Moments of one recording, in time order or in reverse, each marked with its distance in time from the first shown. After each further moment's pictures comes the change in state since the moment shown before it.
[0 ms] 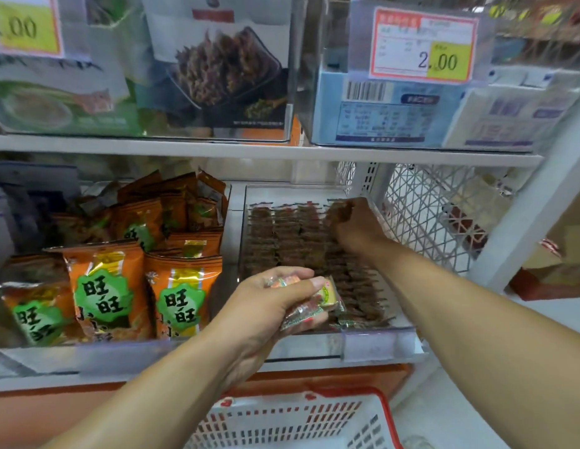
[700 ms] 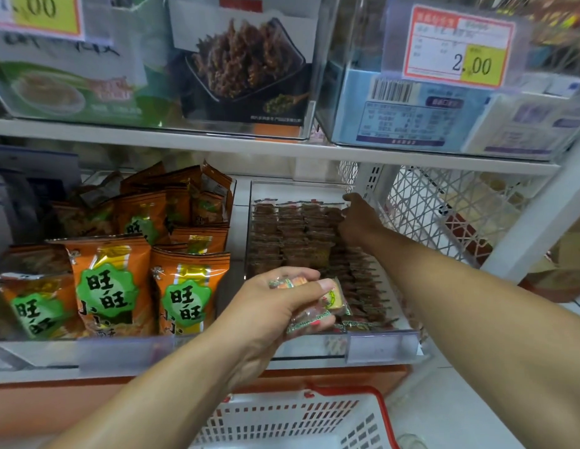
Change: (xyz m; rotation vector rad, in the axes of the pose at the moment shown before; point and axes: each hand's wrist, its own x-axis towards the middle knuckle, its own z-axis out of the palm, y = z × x) left_hand -0.008 0.006 -0.003 -0.036 -0.035 -0.037; right_hand 0.027 0.001 0.006 -0.154 -0.078 0.010
